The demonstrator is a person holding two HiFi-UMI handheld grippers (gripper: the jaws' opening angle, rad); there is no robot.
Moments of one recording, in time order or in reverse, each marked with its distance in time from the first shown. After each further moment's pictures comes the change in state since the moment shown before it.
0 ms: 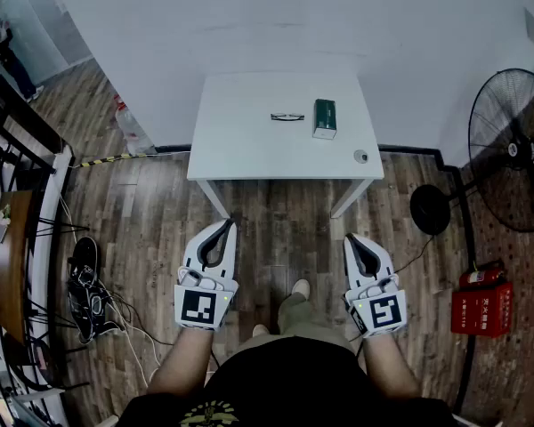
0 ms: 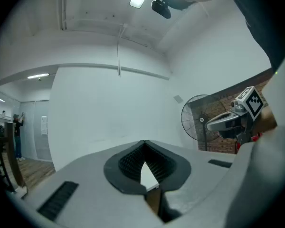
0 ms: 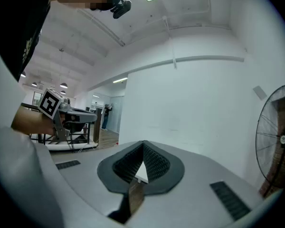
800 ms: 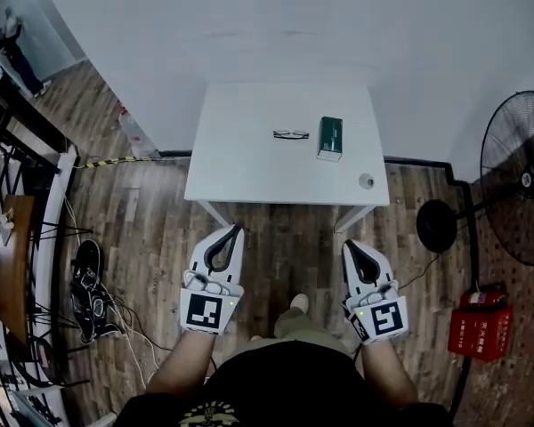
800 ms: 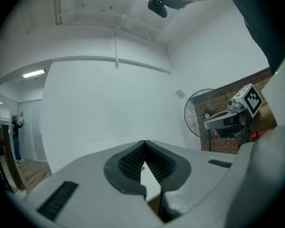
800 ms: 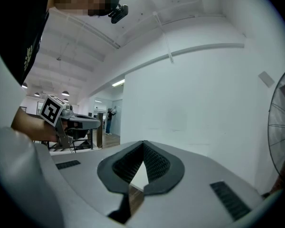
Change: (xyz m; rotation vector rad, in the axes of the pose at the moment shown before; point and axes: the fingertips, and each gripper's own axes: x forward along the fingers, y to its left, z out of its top) left arm 0.114 0.015 0.002 0.026 0.024 -0.002; right arm 0.087 -0.073 0.005 0.074 -0.017 0.068
